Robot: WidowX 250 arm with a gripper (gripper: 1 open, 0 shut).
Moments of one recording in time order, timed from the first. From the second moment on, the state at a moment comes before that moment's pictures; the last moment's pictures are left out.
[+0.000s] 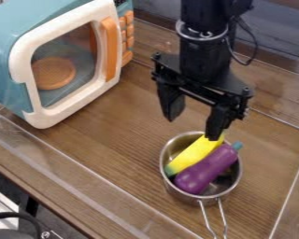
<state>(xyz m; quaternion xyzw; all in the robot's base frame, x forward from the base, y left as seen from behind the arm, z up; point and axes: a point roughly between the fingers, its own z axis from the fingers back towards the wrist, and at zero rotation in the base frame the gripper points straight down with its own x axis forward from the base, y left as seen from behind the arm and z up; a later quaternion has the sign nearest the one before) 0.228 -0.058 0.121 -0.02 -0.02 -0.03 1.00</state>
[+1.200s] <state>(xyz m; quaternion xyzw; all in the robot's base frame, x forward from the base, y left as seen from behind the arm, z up) 0.232 -0.040 0.131 -0.02 -0.01 -0.05 1.00</state>
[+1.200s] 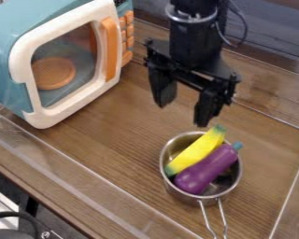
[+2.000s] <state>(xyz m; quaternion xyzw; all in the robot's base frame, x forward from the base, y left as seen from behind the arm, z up) 0.256 -0.004 0.163 -0.02 -0.06 -0.02 1.00</state>
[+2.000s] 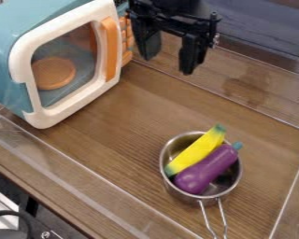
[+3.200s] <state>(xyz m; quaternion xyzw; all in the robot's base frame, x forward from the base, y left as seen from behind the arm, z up) 0.252 -0.011 0.157 -0.05 -0.06 -0.05 1.00</state>
